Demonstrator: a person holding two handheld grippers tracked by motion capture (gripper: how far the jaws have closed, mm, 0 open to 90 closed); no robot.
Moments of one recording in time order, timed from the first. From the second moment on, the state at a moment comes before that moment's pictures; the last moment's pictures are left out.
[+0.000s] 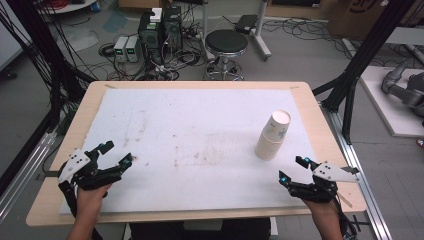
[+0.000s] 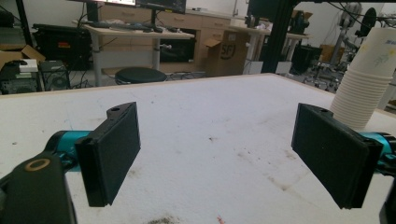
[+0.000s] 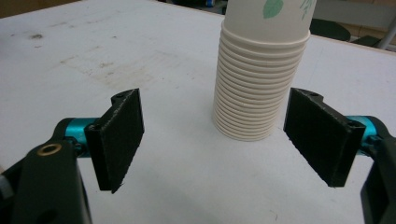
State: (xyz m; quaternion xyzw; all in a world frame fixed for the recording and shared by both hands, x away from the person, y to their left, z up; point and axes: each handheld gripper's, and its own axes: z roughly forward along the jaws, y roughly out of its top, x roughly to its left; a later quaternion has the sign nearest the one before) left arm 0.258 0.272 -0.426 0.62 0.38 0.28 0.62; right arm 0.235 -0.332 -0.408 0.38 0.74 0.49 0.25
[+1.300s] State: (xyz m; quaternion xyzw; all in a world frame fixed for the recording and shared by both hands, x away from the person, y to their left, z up) left arm 0.264 0.261 -0.431 0.64 0.37 0.27 0.62; right arm 0.248 -0.328 -0.378 0.39 0.74 0.50 0.24
